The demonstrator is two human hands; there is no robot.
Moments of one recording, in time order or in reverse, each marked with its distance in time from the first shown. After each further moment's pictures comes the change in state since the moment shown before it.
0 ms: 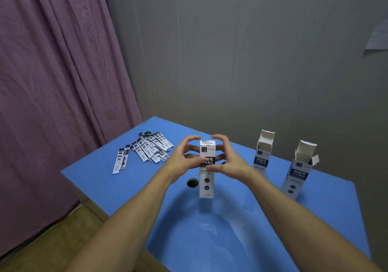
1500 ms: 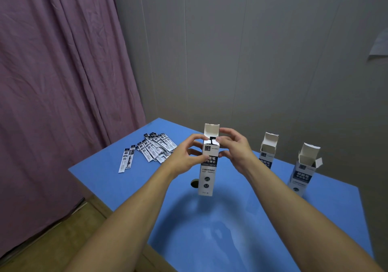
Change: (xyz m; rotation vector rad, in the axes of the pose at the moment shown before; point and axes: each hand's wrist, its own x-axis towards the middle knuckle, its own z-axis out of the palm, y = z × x) left_hand -0.014 0.029 -0.006 0.234 -0.010 0.064; right_hand 0.011 -0.041 0.003 0.516 0.265 0.039
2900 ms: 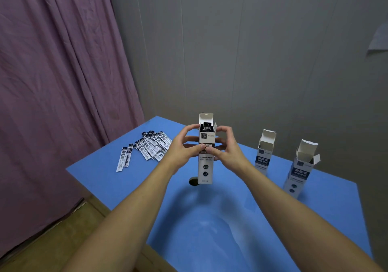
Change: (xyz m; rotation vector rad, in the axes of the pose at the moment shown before) left_hand 0.010 0.002 0.006 -0.188 0.131 0.004; right_hand -0.007 0.020 -0.006 -0.433 -0.136 -0.175
